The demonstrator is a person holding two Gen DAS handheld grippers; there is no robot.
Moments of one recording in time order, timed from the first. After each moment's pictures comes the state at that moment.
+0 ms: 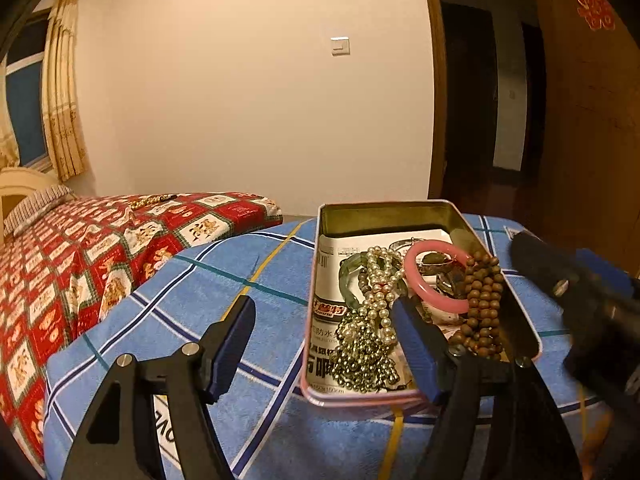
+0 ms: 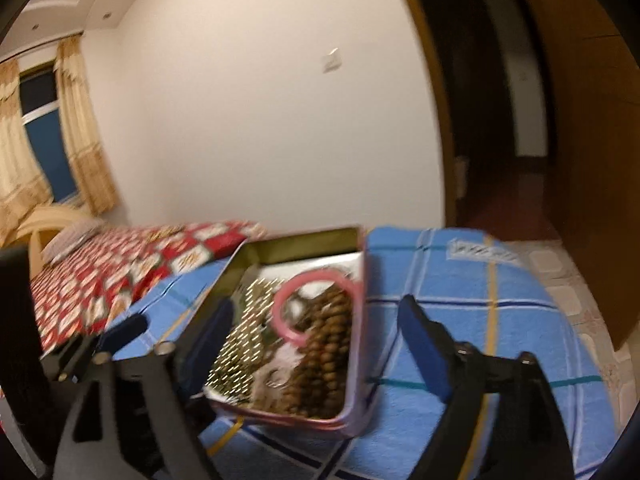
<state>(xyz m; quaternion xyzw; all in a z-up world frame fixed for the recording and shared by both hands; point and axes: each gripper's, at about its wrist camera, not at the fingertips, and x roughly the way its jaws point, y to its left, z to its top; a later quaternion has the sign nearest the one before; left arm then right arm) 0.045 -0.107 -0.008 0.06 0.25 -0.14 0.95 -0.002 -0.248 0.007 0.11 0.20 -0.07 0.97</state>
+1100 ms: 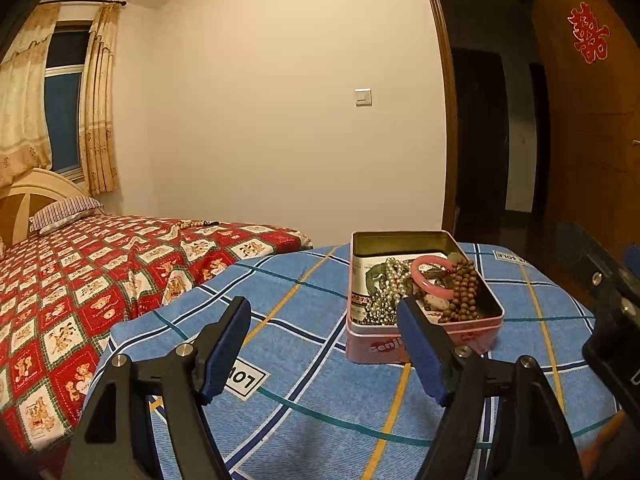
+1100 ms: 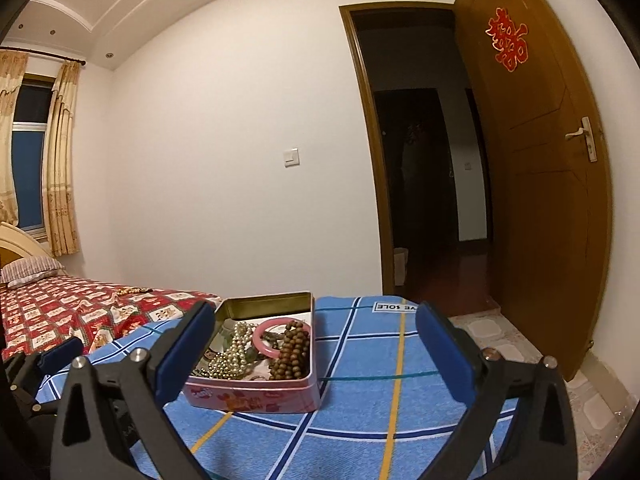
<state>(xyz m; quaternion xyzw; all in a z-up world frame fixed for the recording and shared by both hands) -0.040 -0.061 0.006 0.04 0.17 -0.11 0.98 -0.097 -0.201 0.022 0.04 0.05 -0.17 0.98</state>
